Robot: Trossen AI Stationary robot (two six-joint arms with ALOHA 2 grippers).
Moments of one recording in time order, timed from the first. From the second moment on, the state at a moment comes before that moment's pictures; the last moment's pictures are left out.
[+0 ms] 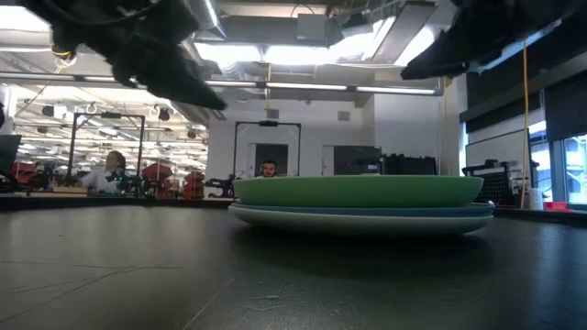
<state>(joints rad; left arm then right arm) -0.03 1.10 0.51 0.10 -0.20 0.18 0.33 1.03 0.61 -0.07 0.40 0.10</state>
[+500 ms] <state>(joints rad) 0.03 0.54 0.21 0.13 -0.19 0.12 0.23 0.68 0.31 0.13 0.31 0.07</state>
